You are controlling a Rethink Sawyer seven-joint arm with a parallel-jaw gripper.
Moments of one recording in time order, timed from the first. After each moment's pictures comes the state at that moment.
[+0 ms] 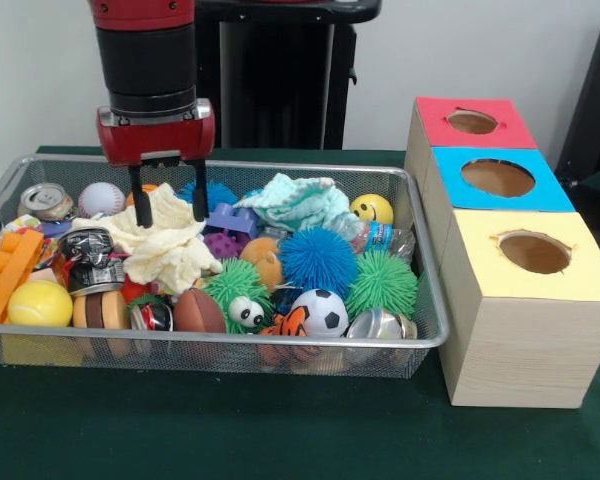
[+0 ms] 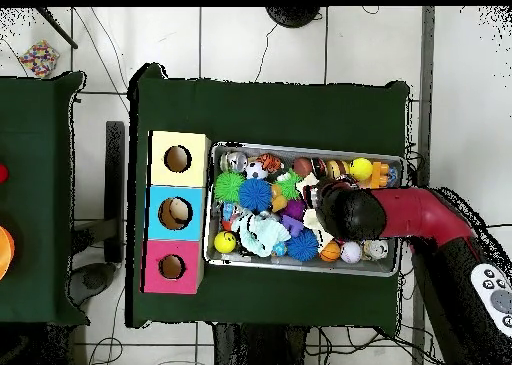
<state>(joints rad) -0.87 -0.66 0.60 1.69 -0.64 0.61 1.57</state>
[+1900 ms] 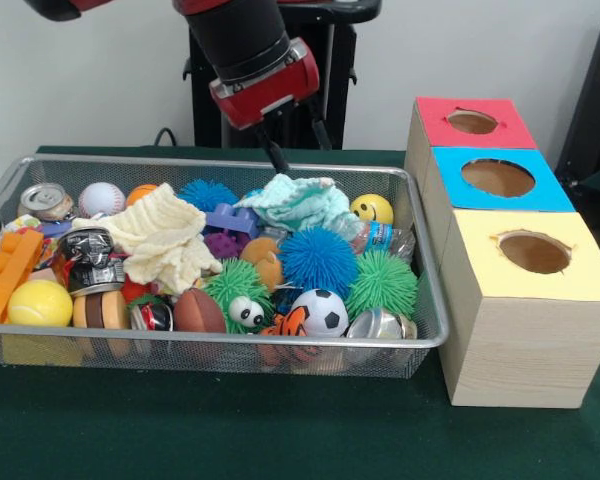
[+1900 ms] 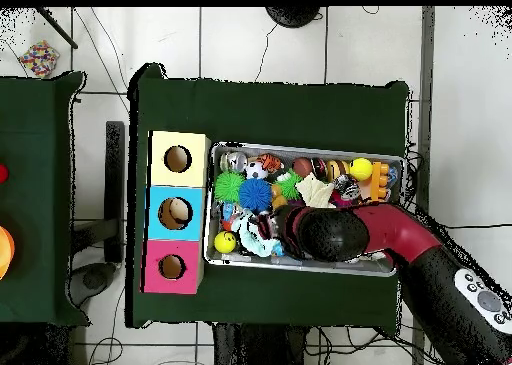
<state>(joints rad) -1.06 -0.57 0.94 1.93 -0.54 0.70 1.57</state>
